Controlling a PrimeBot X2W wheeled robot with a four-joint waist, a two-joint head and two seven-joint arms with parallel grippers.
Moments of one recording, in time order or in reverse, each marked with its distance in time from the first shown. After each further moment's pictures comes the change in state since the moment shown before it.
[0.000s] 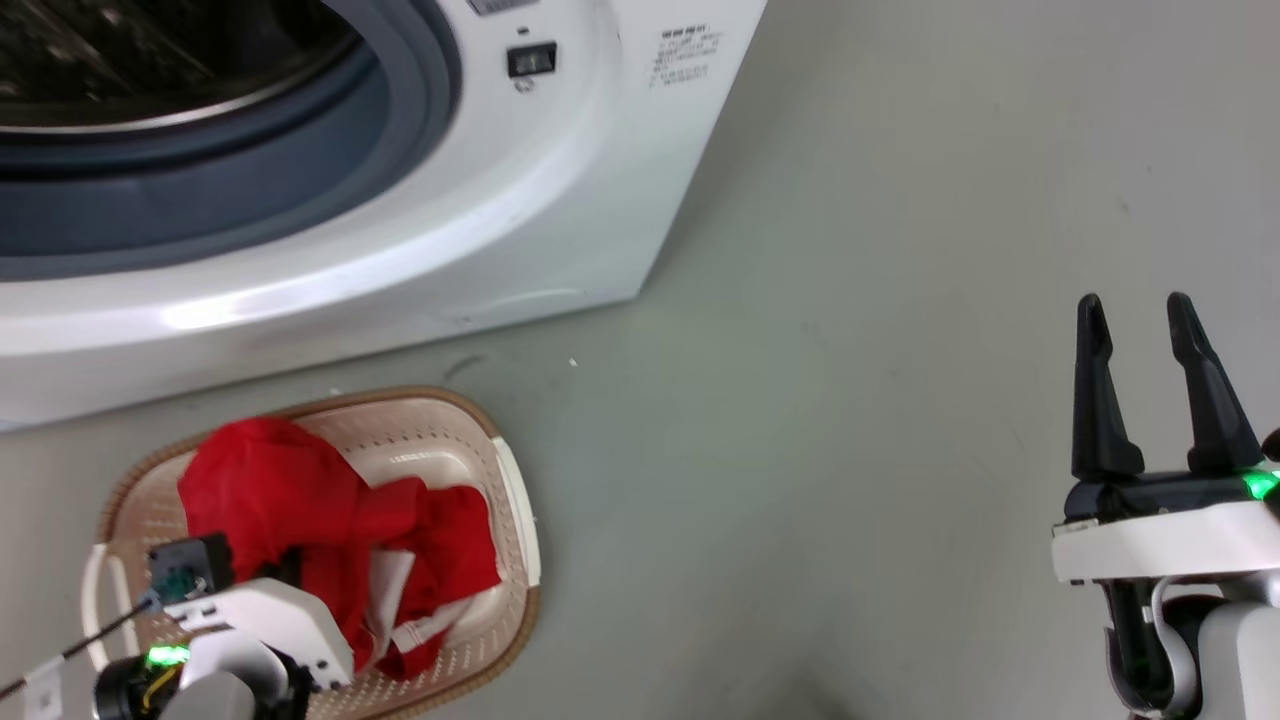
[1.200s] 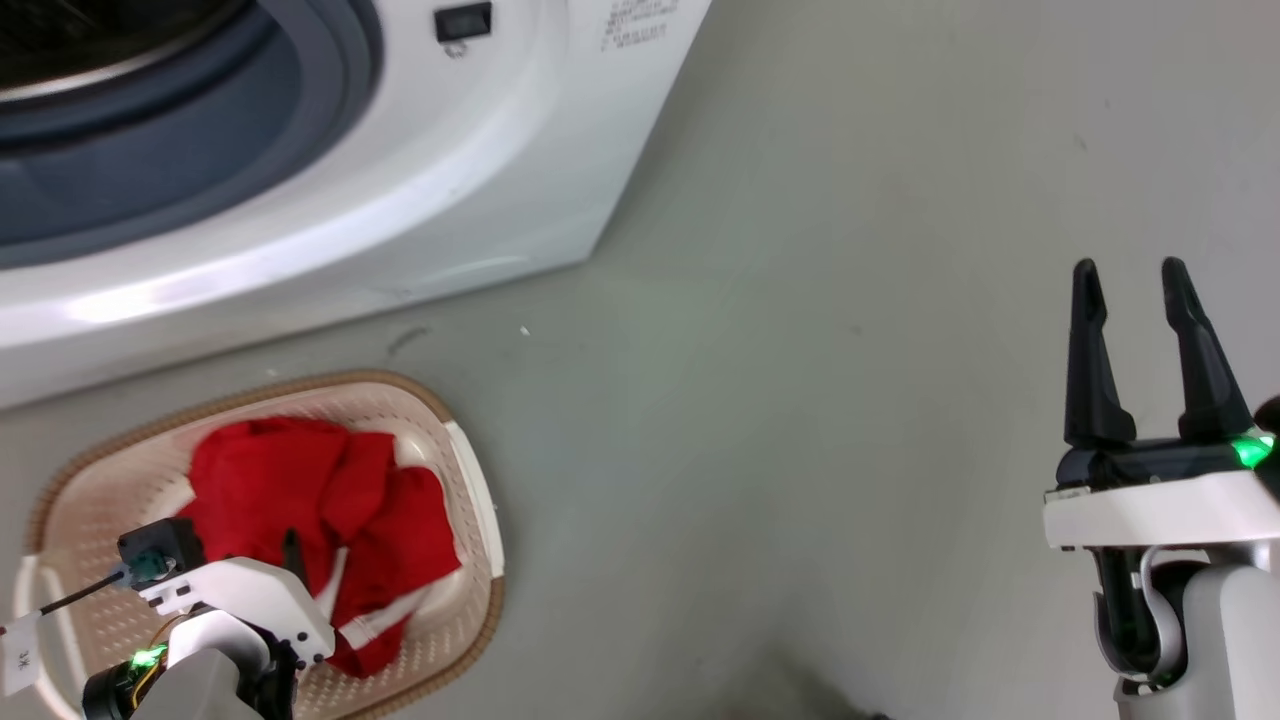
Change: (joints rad) left arm -0.220 0.015 0.020 0.391 -0.074 -0.015 -0.045; right arm -0.084 0.001 0.006 0.100 0.001 0.000 -0.079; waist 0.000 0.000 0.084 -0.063
